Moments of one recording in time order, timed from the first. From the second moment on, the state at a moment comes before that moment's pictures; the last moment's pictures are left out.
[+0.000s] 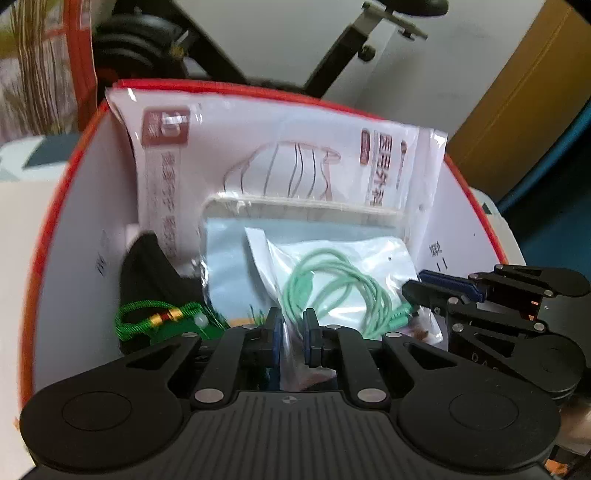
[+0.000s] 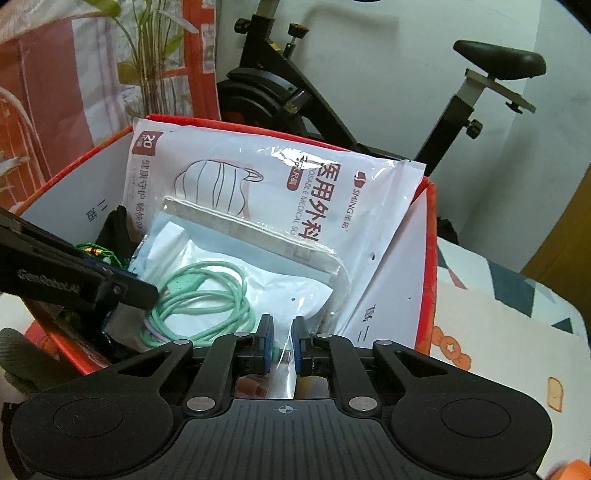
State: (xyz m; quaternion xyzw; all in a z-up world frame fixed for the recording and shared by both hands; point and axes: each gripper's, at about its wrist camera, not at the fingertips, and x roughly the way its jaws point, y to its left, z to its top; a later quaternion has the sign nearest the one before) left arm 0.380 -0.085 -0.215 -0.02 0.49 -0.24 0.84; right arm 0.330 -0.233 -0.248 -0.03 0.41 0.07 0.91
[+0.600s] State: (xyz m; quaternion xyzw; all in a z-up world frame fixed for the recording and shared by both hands) left arm 0.307 -0.054 -0.148 0.02 0.33 -0.23 0.92; right arm 0.281 -0.236 -0.212 -0.04 0.29 0.05 0.95
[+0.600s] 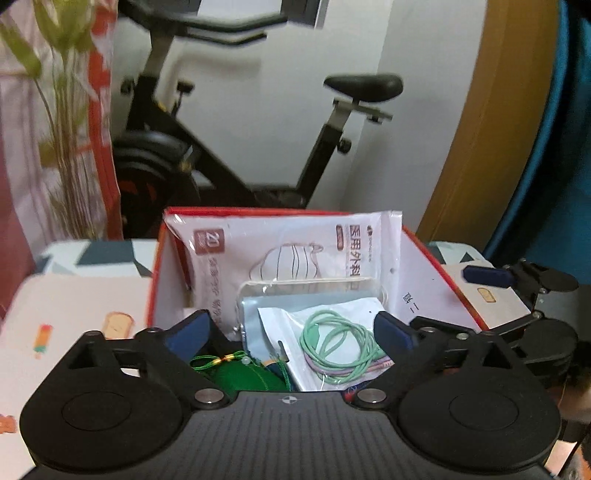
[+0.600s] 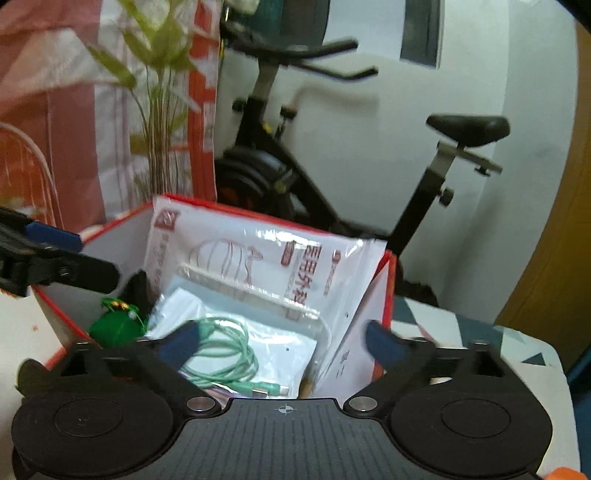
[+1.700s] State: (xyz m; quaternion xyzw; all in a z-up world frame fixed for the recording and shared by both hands) left arm 0.179 0.008 -0.243 -0.02 0.42 -0.15 0.89; right arm 0.140 -0.223 -0.302 0.08 0.32 0.07 0.94
